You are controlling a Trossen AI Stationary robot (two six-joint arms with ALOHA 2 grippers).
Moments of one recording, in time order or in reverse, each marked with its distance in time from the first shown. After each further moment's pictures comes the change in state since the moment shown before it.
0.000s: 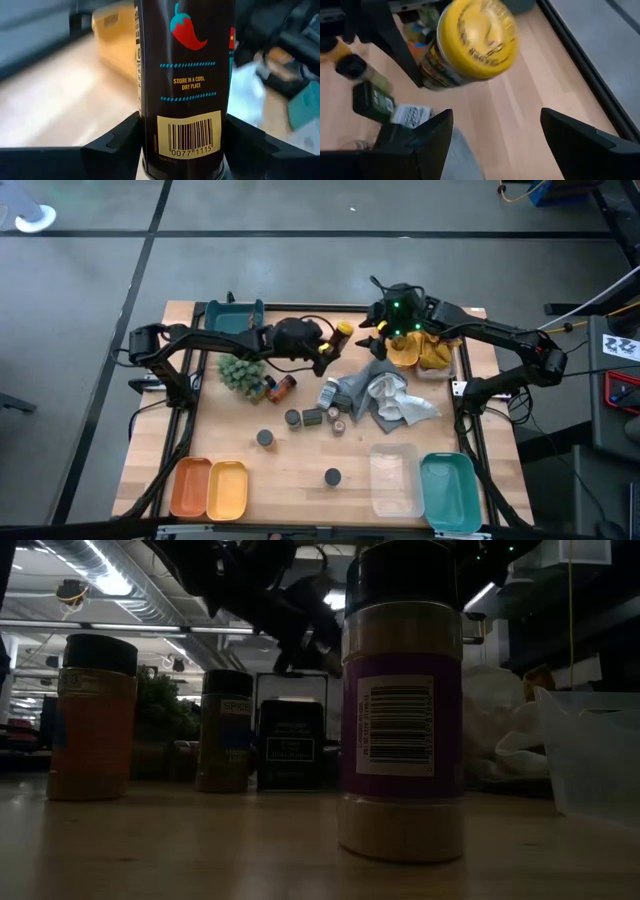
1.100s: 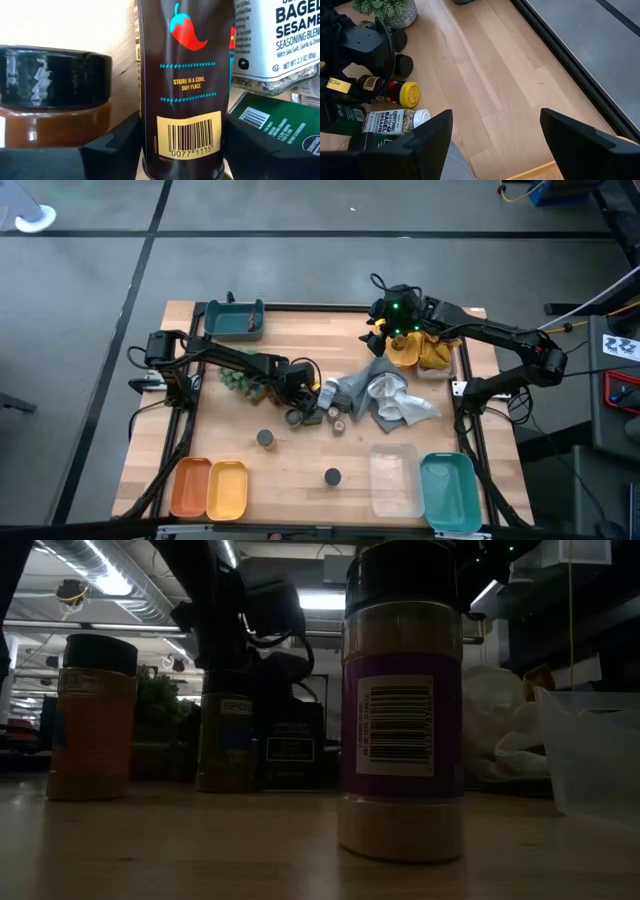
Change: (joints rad) left arm -0.173 0.139 -0.004 -0.616 0.111 -0.544; right arm 0.000 0.000 0.000 -0.057 0.162 0.130
